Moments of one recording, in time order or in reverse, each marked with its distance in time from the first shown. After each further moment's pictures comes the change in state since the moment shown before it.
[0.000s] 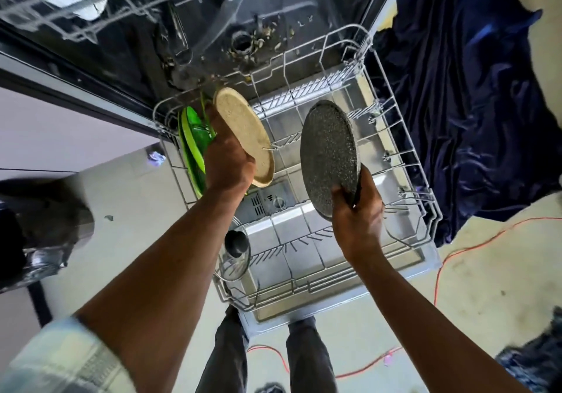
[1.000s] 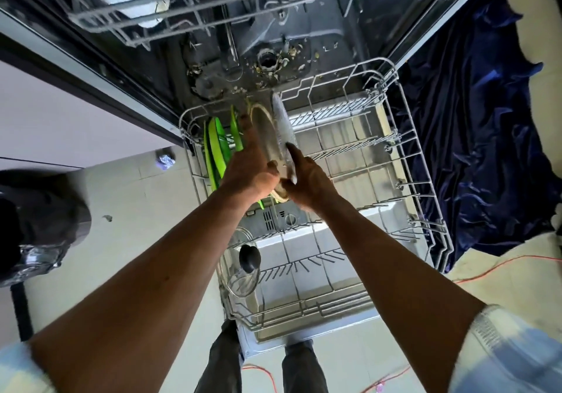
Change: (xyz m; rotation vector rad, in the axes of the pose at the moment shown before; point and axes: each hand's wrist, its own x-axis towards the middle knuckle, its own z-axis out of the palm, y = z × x) left_hand 0.022 -0.024 -0.015 -0.257 -0.300 0.024; right_hand 0.068 -0.051 0.116 -0.546 -0.642 -0.243
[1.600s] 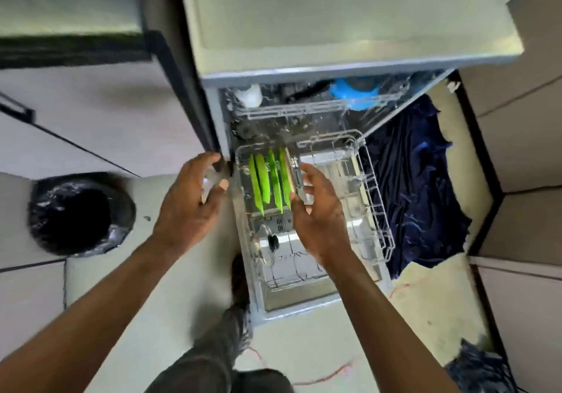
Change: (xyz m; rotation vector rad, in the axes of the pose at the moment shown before) left_hand -0.248 -0.037 -0.274 -0.210 0.275 0.331; right_hand -0.276 -0.245 -0.070 0.268 0.385 -0.115
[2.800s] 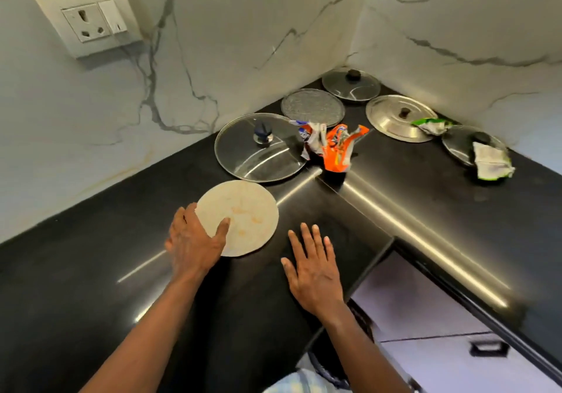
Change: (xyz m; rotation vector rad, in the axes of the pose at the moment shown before) left_hand -0.303 -0.341 -0.675 0.135 1.082 -1.036; right_hand -0.171 -0.509 0.629 -0.768 -0.553 -1.207
